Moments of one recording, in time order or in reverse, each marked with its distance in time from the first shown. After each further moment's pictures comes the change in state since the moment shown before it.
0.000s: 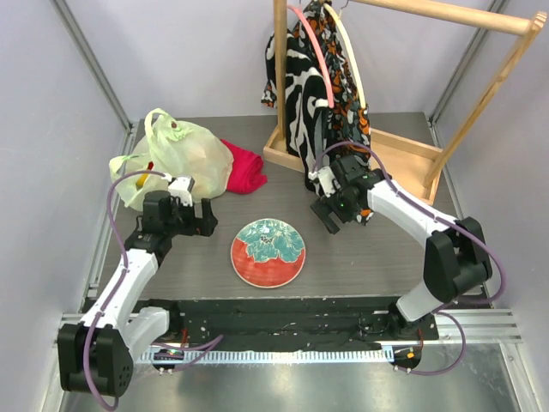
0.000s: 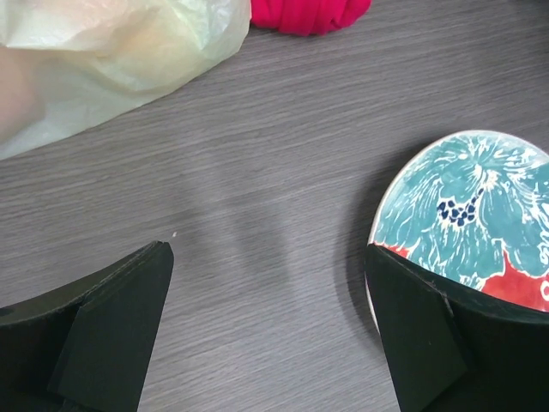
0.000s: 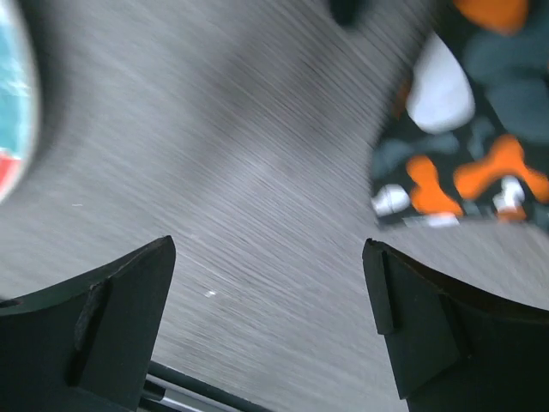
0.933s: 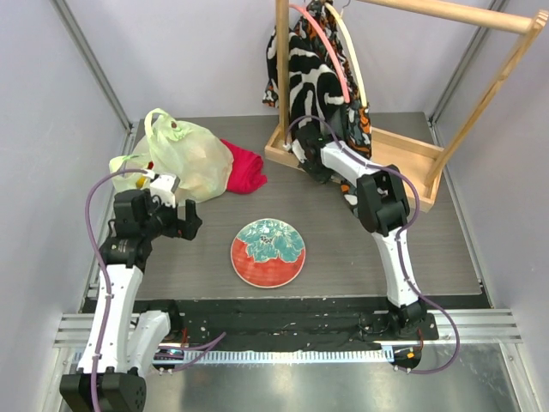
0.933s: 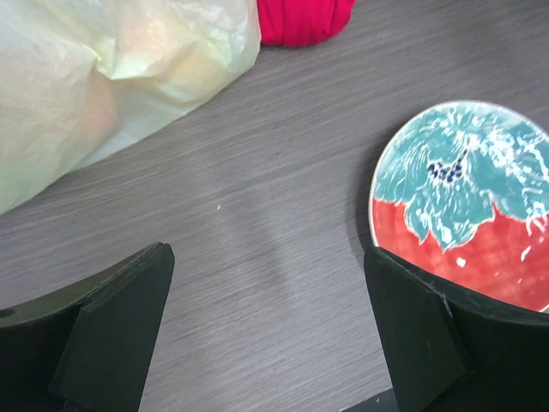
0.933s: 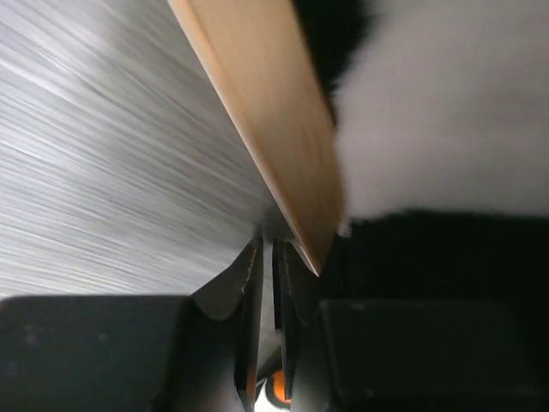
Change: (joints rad) left arm 0.148 -0.169 0.187 -0.347 0.134 0.203; right arm -0.012 0.814 0.835 -0.032 0.237 -0.125
